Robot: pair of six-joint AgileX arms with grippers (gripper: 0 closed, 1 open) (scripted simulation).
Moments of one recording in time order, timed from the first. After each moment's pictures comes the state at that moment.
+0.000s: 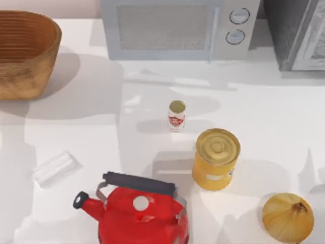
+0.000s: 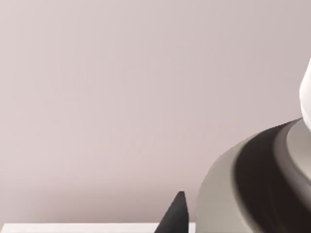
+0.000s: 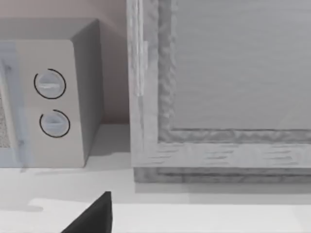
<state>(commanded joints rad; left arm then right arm) 0.15 1.64 1.21 0.23 0.18 0.06 0.00 0.00 0.00 0.00 0.00 0.00</state>
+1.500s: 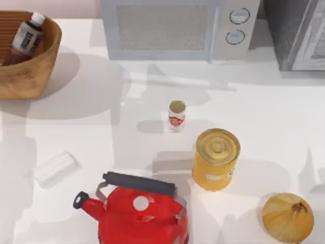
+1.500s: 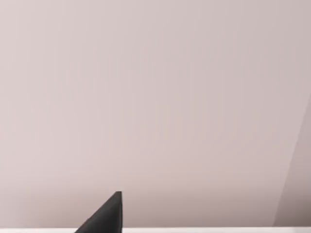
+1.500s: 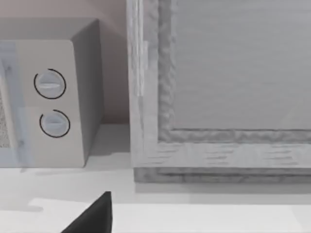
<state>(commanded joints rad) 0.14 1.71 1.22 0.28 0.17 0.05 0.00 0.00 0.00 0.00 0.00 0.00</state>
